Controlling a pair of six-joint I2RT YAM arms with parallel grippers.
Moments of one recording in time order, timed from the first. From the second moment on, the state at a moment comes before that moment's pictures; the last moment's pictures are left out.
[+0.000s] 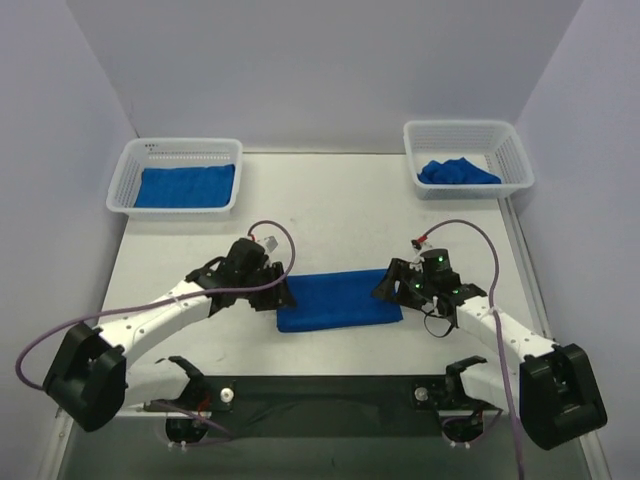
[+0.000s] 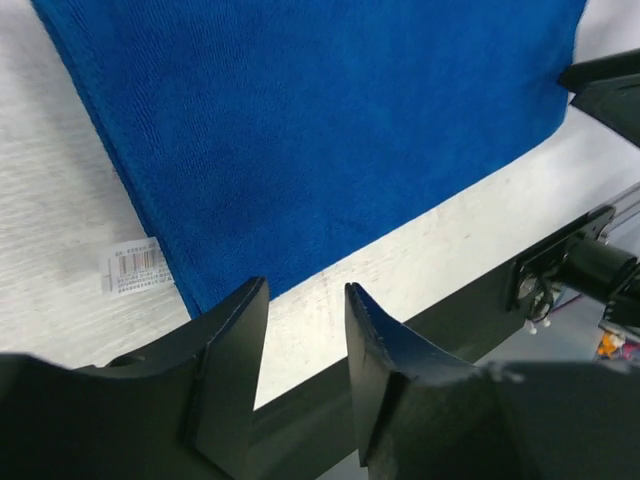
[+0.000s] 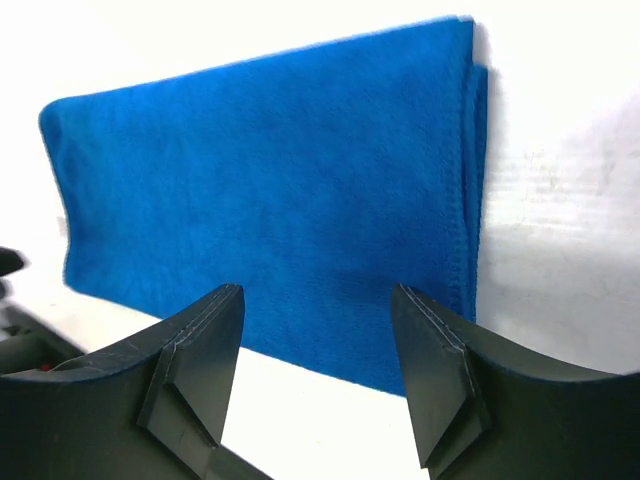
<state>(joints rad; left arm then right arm) -0.63 1.18 0.69 -0.40 0.24 -0.76 0.35 1.09 0.42 -0.16 -0.28 0.58</state>
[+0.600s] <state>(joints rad) -0.59 1.35 0.54 -0.25 0.37 -0.86 0.11 1.13 0.25 0.08 -0.56 0.62</state>
